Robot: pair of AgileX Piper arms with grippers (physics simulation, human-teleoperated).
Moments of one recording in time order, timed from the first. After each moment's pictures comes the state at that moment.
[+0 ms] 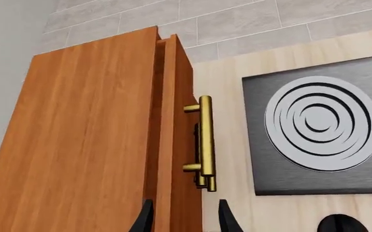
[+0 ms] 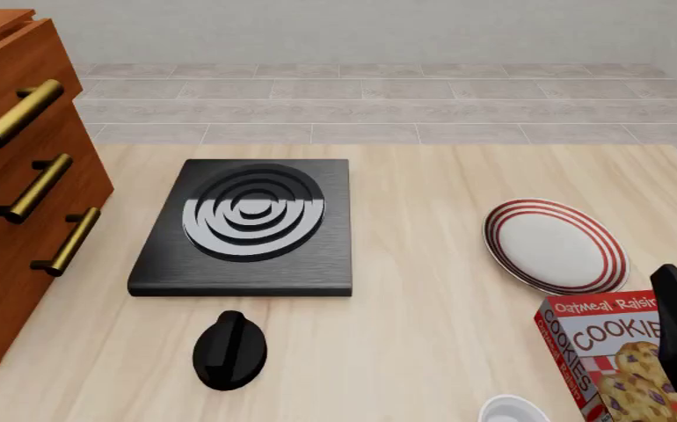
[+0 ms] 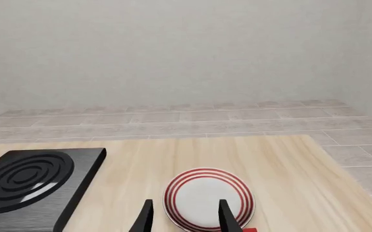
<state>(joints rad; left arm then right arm) 0.22 0.98 -1.15 0.85 0.37 0.00 0.00 -0.02 0.00 0.04</state>
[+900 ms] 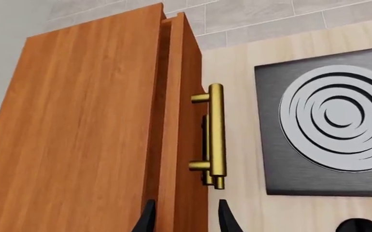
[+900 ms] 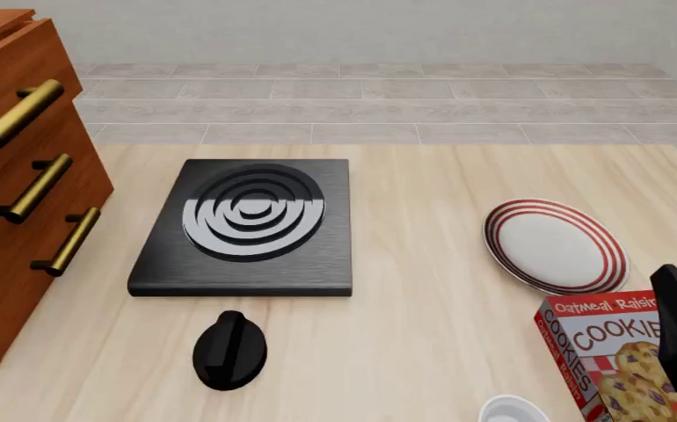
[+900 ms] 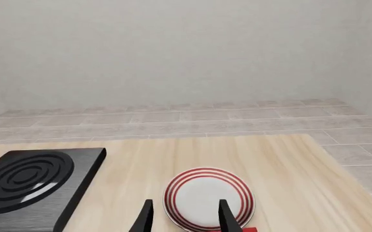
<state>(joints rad) 0.27 1.00 -1.03 0.74 0.39 0.00 0.00 -0.02 0.00 0.04</state>
